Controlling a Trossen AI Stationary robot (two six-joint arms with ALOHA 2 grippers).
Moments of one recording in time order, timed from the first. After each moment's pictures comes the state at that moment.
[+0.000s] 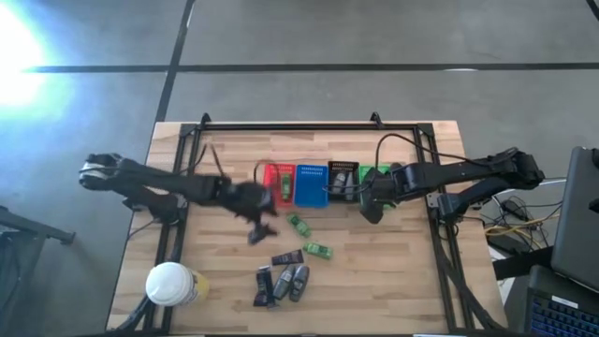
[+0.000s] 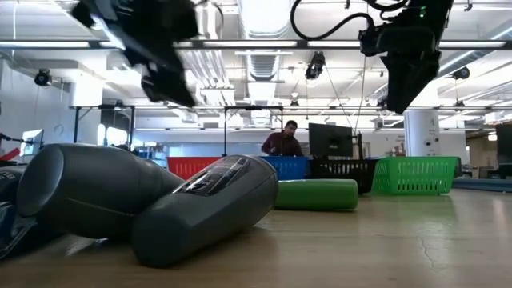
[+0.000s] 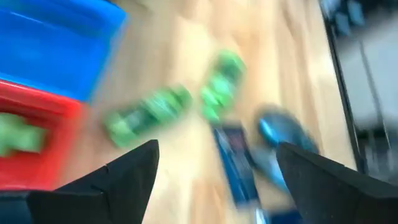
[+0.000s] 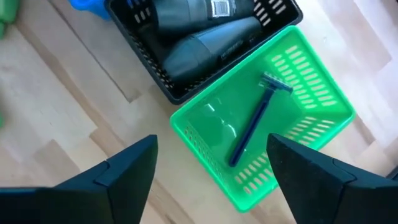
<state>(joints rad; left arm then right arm) -0.11 1.27 0.81 -0.26 0.12 -0.35 0.07 1.30 1.02 -1.07 0.30 0.69</state>
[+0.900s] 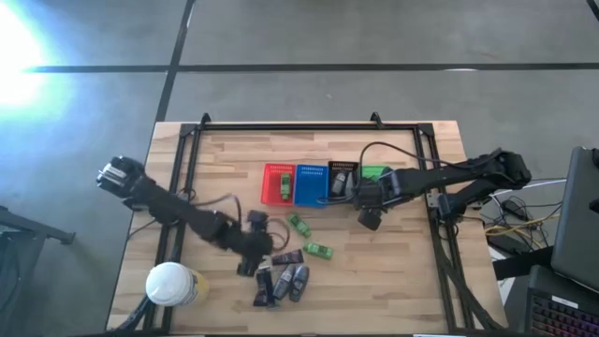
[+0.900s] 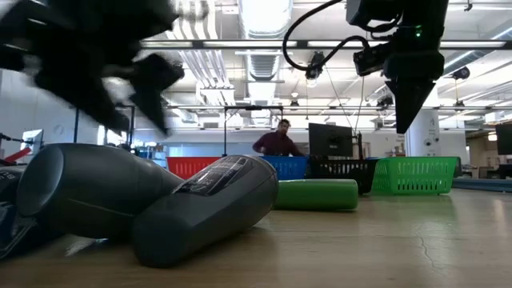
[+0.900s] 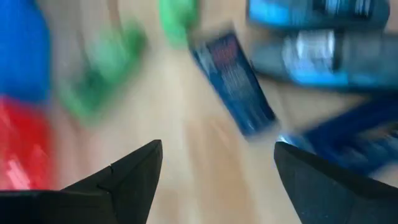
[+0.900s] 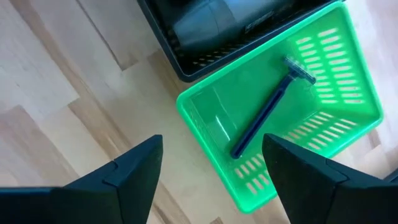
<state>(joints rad) -0.41 1.48 0.90 -0.39 -0.21 -0.06 0.07 1.41 1.01 -1.06 0.26 0.61</state>
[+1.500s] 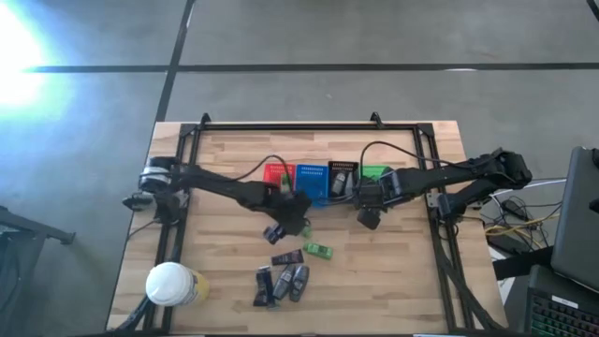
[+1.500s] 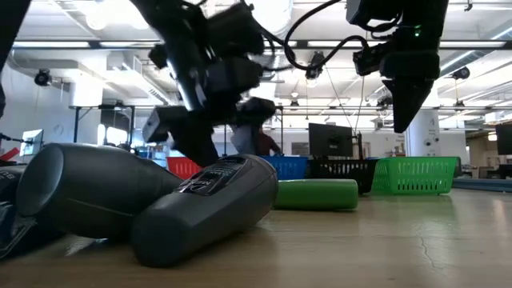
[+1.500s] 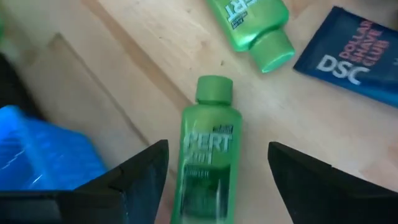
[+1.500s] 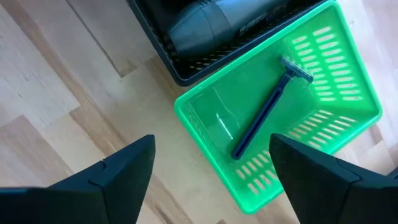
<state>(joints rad) -0.03 1.82 1.14 -0.33 0.12 0.74 0.07 1.41 1.01 -1.06 0.26 0.65</state>
